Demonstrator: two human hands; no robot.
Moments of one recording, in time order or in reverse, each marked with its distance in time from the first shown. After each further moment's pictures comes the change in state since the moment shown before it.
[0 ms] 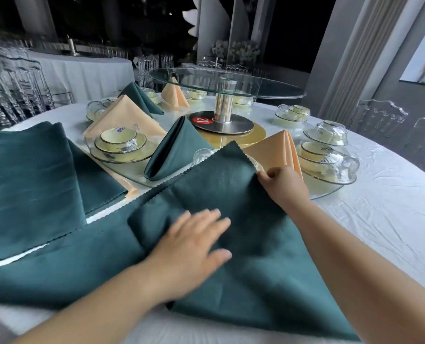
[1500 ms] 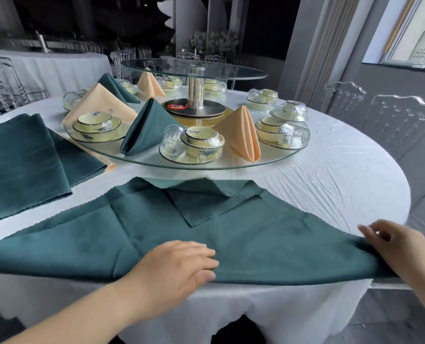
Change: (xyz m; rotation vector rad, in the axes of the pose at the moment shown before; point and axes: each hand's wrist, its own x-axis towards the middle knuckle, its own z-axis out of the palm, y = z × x) left_hand -0.081 0.056 0.037 0.074 0.142 0.388; right_hand -0.164 0.209 -0.101 -0.071 0.197 0.231
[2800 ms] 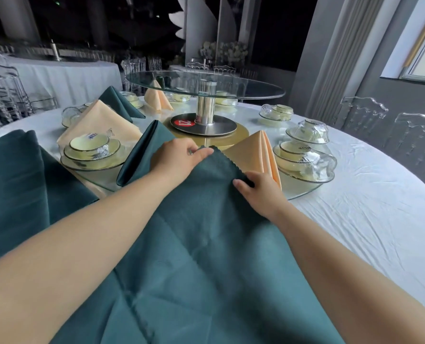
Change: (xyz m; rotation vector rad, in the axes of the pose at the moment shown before) left_hand 0.180 -0.146 -0.052 -0.308 0.362 -0.719; right_hand 0.096 -0.223 0.104 0.306 -0.365 -0.467
